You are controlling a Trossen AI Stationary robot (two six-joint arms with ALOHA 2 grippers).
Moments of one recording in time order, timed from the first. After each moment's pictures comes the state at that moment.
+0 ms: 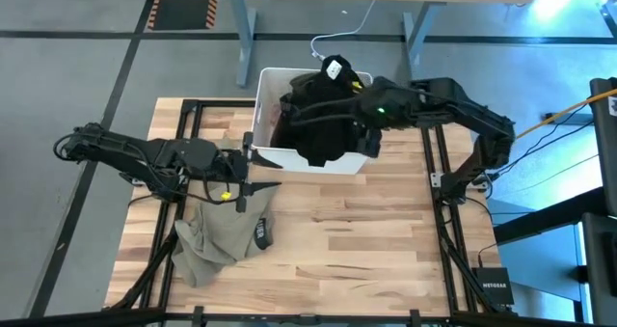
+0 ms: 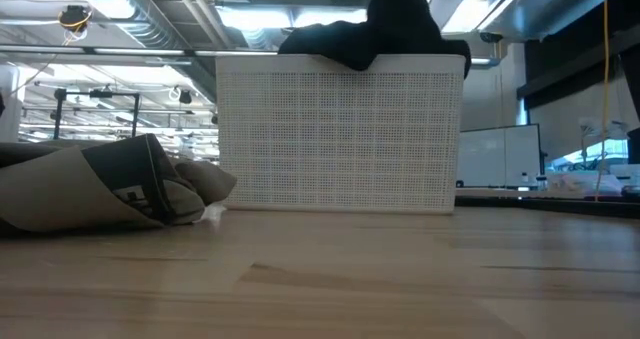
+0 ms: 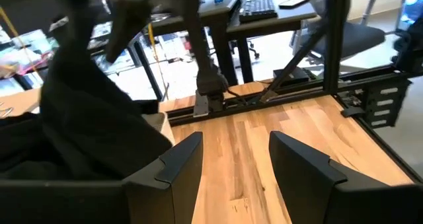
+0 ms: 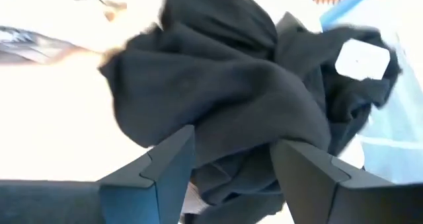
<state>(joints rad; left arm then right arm) -0.23 1.08 1.07 -0.18 -0.26 0.18 -0.09 1.64 2.16 -1.49 0.32 -0.02</state>
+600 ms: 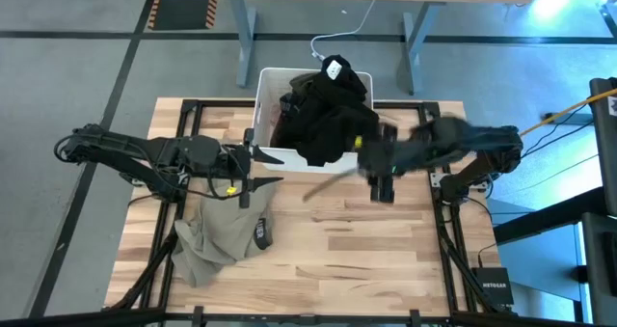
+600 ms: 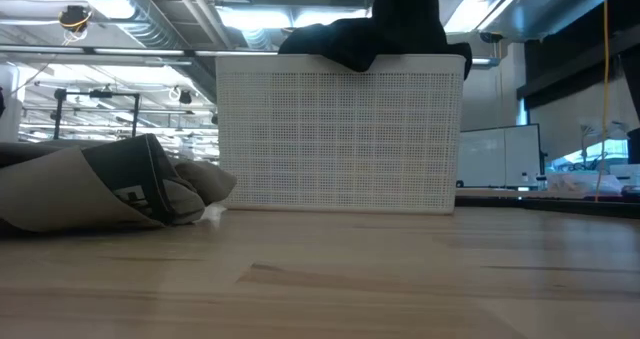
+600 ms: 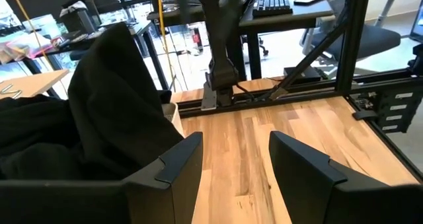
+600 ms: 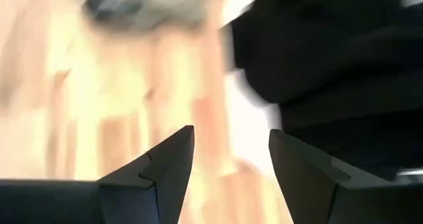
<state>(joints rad) -0.19 1.09 1.07 -0.18 -0.26 0.14 0.23 1.59 2.07 -1.55 0.31 0.21</state>
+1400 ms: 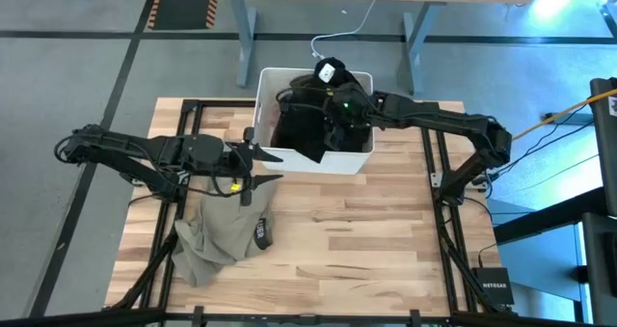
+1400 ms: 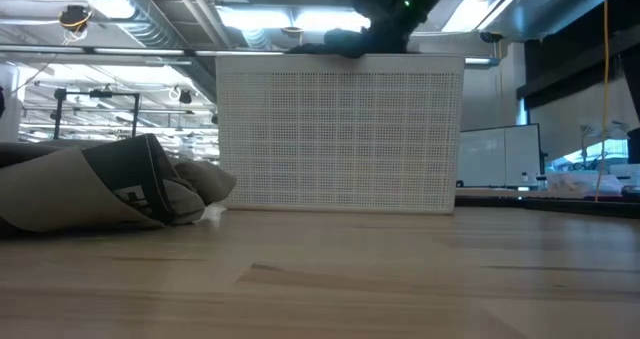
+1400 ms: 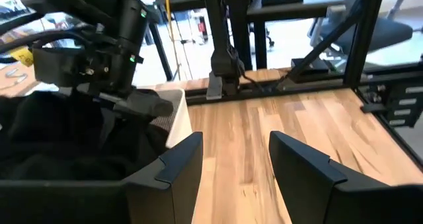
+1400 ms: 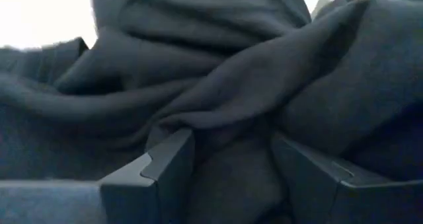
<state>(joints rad) -0.16 1.09 1.07 -0.22 -0.27 0.11 -0.32 1.59 1.43 -0.60 0.10 -0.12</state>
